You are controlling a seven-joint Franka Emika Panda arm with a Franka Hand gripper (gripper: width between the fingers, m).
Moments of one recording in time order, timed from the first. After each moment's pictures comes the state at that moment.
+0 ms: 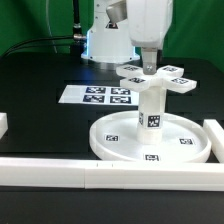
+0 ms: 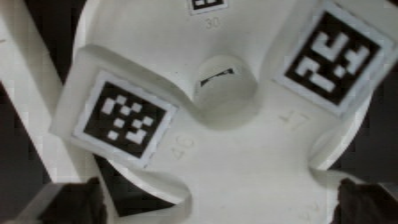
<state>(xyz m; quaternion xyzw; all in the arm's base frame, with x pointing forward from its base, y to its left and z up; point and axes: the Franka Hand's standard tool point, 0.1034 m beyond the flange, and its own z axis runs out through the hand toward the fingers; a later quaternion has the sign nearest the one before) 0.559 0.032 0.131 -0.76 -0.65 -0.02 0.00</state>
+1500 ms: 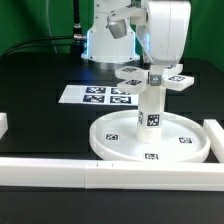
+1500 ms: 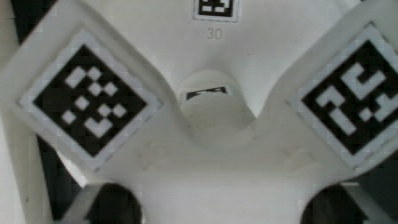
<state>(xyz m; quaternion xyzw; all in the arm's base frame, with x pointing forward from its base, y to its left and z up) 0.547 0.035 0.108 -0.70 -0.71 -0.01 0.00</state>
